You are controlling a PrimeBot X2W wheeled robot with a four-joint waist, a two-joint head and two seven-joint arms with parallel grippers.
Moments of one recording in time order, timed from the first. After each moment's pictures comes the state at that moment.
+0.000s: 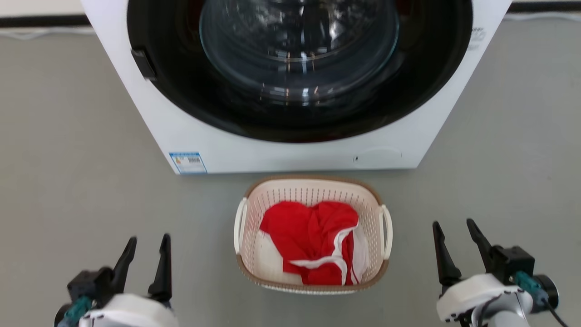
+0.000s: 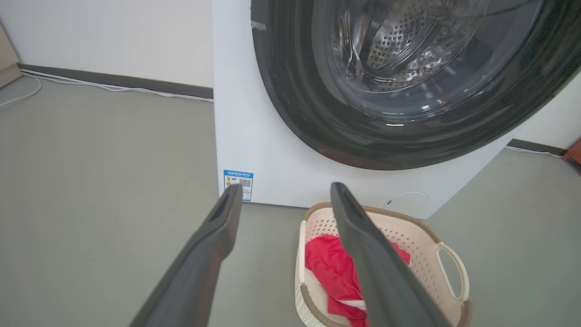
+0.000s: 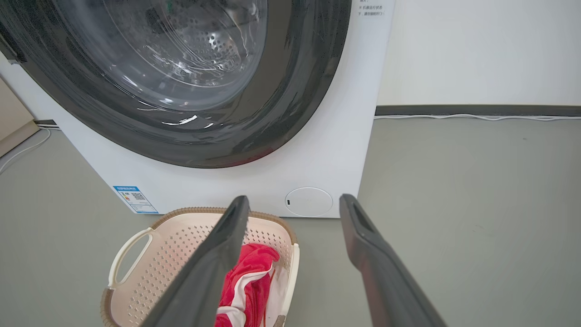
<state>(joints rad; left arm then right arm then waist) -0.04 0.11 0.02 0.31 -0.29 -0.13 -0.25 -0.14 -0.04 -0.09 0.47 0.03 0.12 -0.25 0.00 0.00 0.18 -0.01</state>
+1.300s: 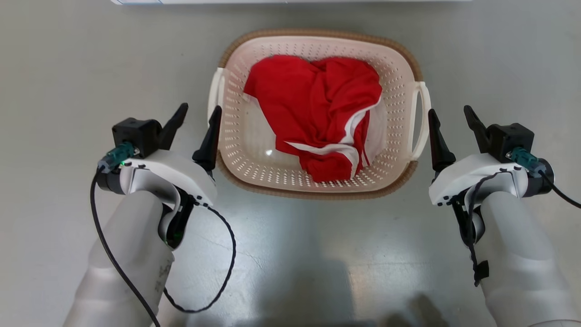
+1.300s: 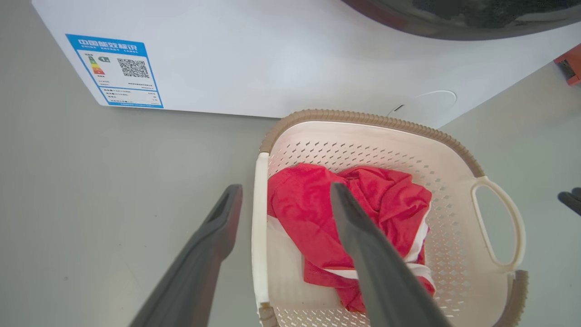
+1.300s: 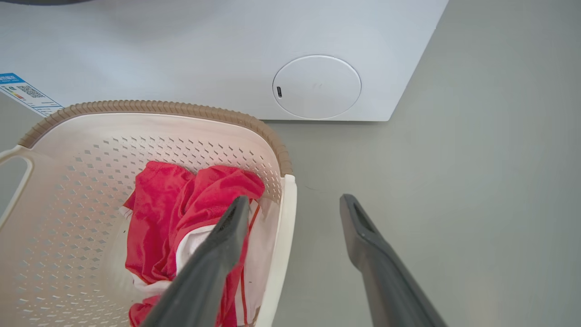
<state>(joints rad) -0.68 0.14 -0.32 0.72 -0.49 -0.13 -0.26 -0.66 -0.06 -0.09 0.82 0.00 0.12 -0.25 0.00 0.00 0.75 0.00</state>
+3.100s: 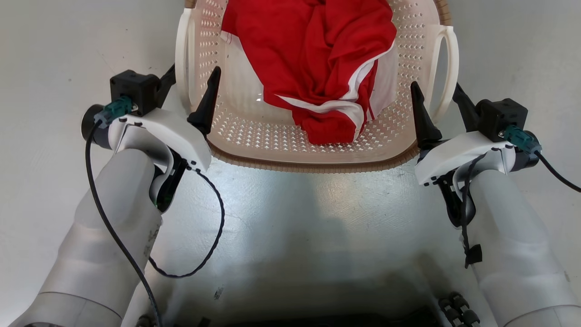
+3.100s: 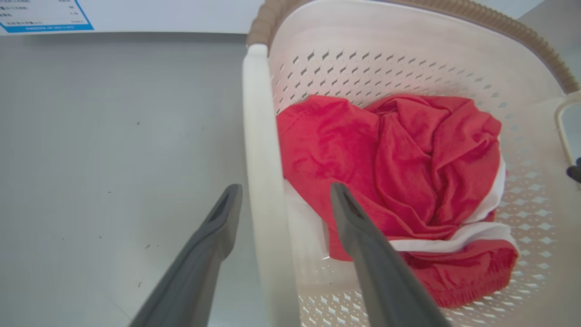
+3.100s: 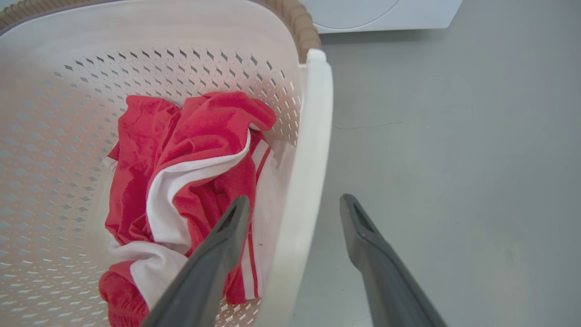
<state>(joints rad) -0.85 0.20 -0.46 0.78 -0.49 -0.13 -0.26 -0.72 -0.06 0.04 0.76 0.13 0.12 -0.25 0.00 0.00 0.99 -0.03</state>
